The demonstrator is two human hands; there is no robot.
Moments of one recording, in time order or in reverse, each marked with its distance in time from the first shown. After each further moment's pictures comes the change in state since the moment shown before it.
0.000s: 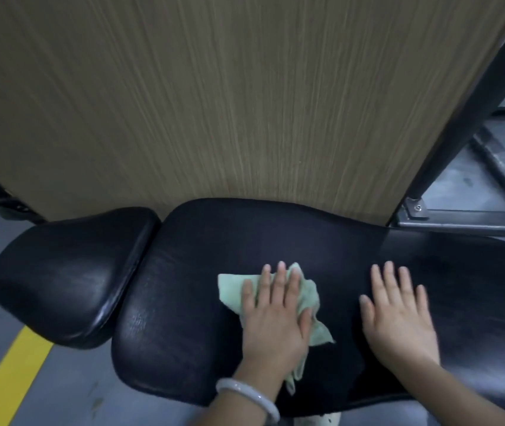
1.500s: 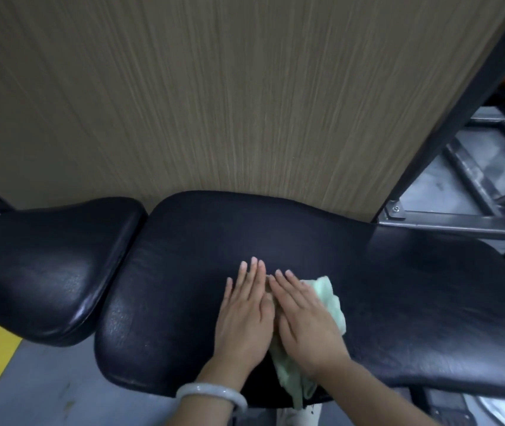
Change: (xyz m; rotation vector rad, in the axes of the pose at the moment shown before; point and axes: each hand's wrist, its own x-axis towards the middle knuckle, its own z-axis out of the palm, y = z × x) left_hand -0.008 -0.032 -0.006 -0.351 -0.020 -0.086; right_hand -0.031 -0.095 0.002 0.413 0.013 -0.549
